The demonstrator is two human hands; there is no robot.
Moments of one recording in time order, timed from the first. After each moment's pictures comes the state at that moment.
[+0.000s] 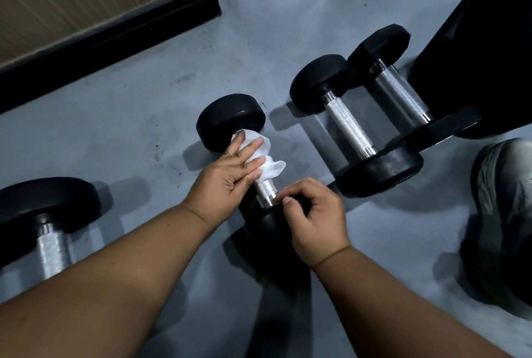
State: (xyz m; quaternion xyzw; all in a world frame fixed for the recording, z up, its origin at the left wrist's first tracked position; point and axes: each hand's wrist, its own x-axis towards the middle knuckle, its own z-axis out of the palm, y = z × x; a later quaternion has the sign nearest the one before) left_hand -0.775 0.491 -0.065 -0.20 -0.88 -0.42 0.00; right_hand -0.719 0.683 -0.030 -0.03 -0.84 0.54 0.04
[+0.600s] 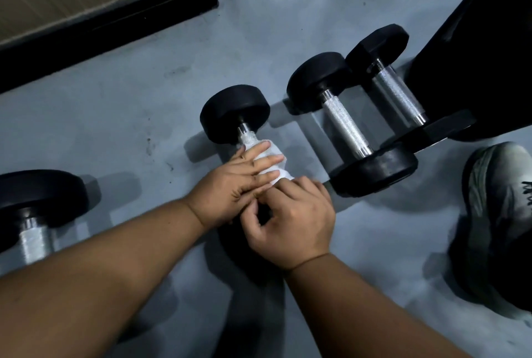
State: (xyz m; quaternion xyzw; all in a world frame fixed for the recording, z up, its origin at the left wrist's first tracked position) left_hand -0.775 0.499 -0.060 -0.37 -0.85 -0.38 -0.02; right_hand -0.711 0.652 -0.011 0.04 -0.94 0.27 0.20
